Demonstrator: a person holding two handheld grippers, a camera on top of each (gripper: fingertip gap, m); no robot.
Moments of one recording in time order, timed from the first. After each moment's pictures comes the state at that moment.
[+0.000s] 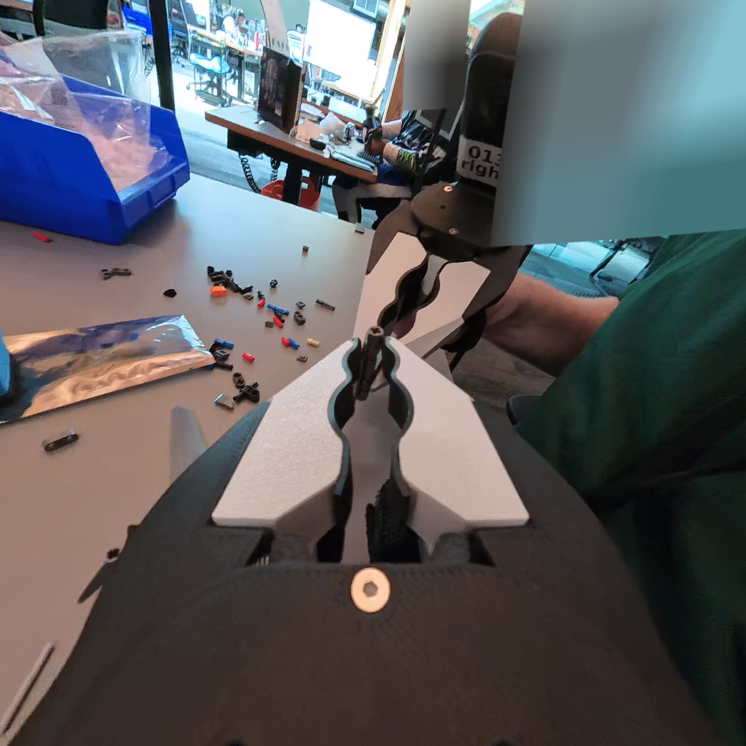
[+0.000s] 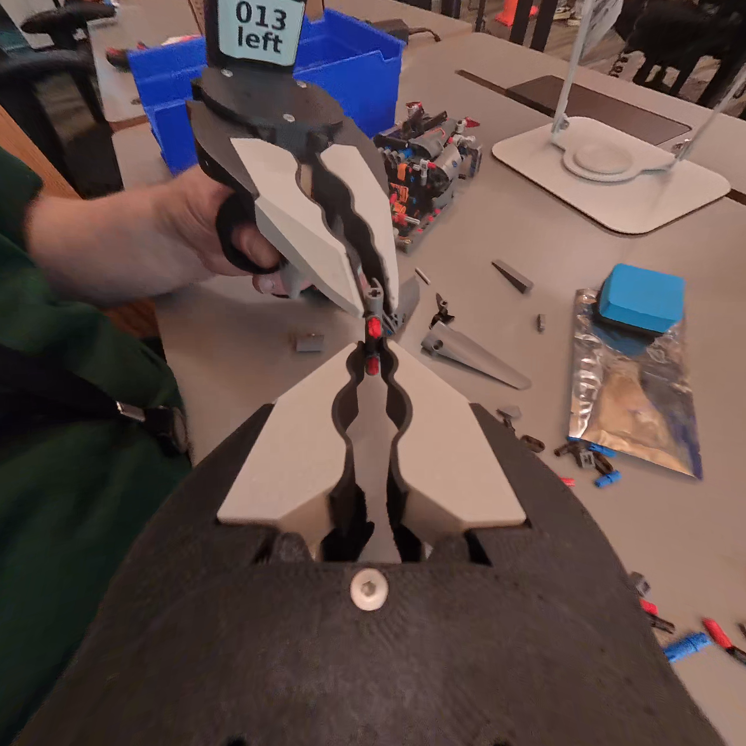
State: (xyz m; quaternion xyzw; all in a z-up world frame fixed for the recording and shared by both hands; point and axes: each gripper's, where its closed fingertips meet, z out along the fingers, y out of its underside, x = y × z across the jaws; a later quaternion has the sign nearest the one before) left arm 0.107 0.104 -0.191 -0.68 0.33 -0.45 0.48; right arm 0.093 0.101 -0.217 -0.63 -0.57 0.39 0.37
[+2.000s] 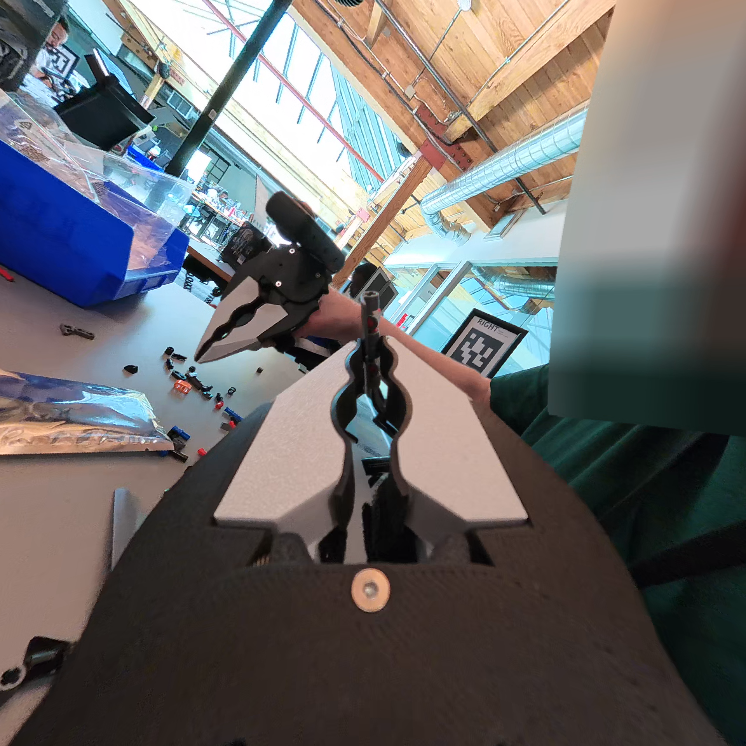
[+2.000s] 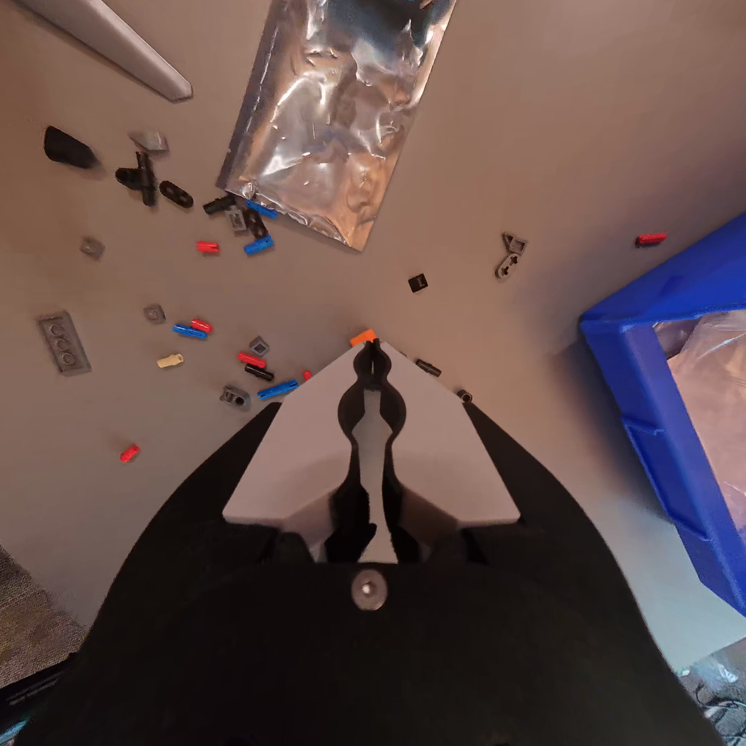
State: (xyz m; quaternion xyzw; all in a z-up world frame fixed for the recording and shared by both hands) left arm 0.072 0.148 -0.138 -0.57 0.12 -0.65 0.50; right arm 0.202 0.295 -0.278 -0.71 -0.68 0.11 0.16
